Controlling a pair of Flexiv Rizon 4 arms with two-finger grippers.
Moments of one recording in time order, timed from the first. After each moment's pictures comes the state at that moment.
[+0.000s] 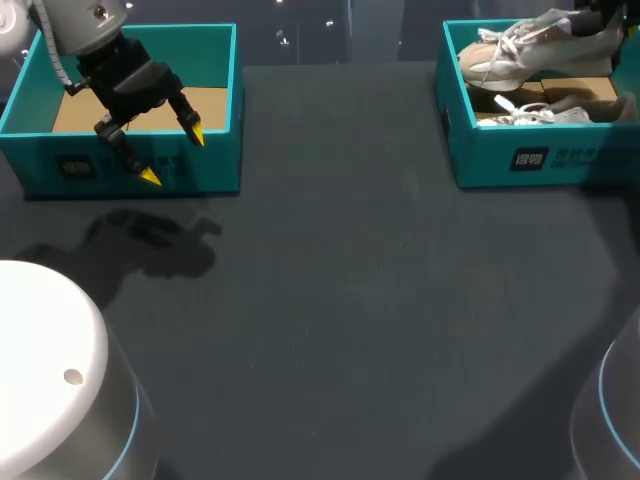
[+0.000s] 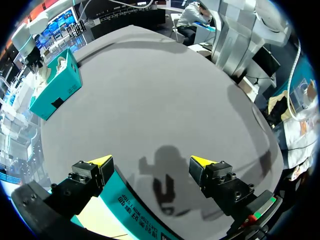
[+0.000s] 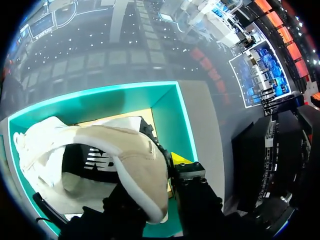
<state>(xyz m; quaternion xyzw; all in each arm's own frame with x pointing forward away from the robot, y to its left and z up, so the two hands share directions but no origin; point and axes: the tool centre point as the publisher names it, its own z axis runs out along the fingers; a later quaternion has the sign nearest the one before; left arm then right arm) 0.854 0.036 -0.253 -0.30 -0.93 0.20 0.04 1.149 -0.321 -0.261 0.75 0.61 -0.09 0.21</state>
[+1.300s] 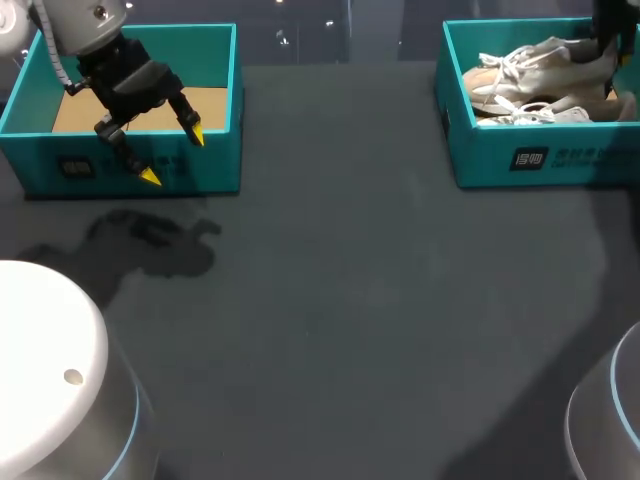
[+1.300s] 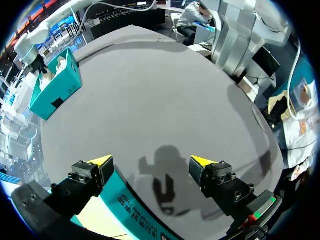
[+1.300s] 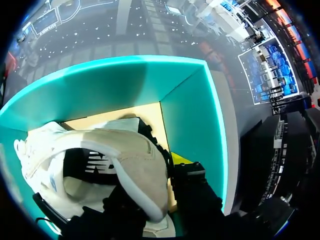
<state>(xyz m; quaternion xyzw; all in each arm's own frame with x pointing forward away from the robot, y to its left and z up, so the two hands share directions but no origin) 0.854 0.036 -0.253 -0.30 -0.93 0.20 0.04 1.159 -0.338 -0.332 0.76 0.63 -0.09 0.16</state>
